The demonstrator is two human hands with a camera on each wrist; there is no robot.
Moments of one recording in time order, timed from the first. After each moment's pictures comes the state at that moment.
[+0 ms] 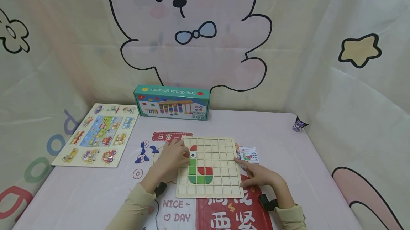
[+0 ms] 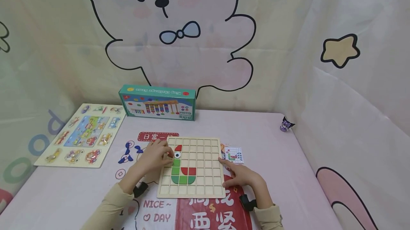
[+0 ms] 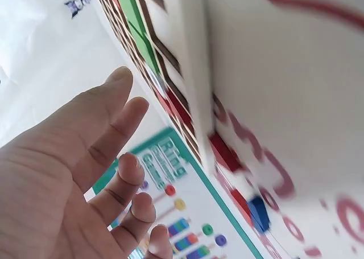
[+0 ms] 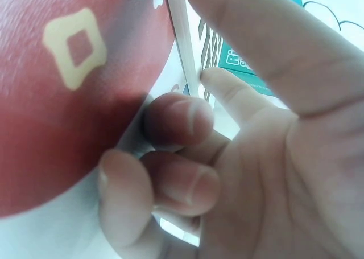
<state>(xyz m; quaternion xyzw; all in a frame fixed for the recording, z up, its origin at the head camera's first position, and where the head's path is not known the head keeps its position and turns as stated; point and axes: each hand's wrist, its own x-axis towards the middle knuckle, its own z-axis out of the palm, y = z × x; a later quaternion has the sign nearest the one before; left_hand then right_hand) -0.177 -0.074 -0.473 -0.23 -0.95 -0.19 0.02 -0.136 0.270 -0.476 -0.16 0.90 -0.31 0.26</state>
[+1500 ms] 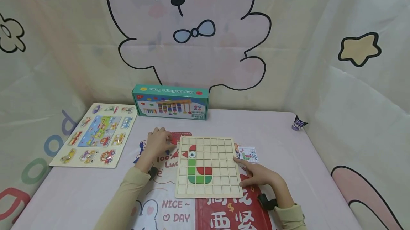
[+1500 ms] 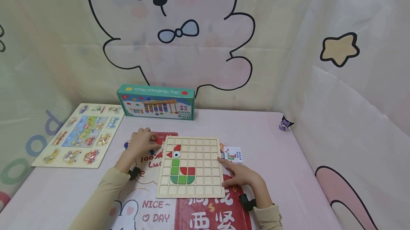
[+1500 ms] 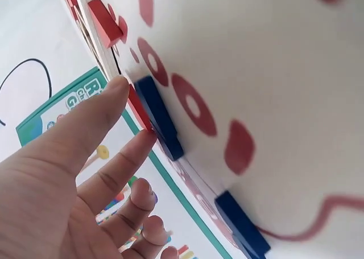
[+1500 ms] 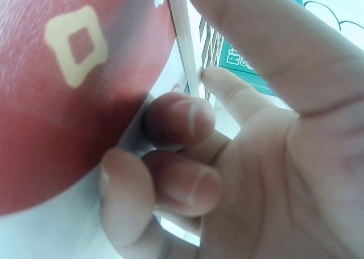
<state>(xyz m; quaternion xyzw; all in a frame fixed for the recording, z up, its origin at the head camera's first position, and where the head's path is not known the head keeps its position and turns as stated) -0.230 -0.117 -0.485 -0.10 -0.98 -0.18 0.01 -0.135 0.269 -0.476 -0.14 0.90 -0.31 0.26</state>
